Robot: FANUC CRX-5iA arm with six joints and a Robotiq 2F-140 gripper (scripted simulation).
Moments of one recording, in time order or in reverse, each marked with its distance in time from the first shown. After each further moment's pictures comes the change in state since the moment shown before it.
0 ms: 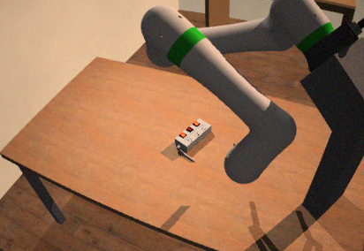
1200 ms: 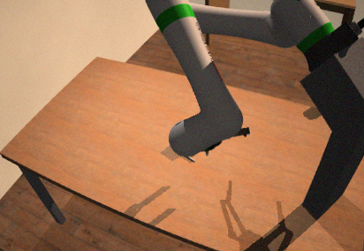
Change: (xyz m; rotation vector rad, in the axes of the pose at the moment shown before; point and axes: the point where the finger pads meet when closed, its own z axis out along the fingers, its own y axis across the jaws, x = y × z) arm 0.071 -0.029 0.039 -0.216 -0.220 0.570
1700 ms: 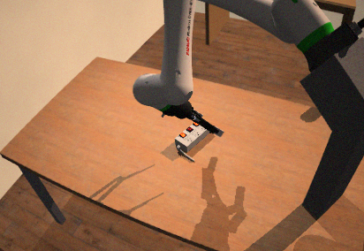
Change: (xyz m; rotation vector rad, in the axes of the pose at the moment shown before) arm 0.059 -0.095 0.020 -0.277 -0.305 0.729
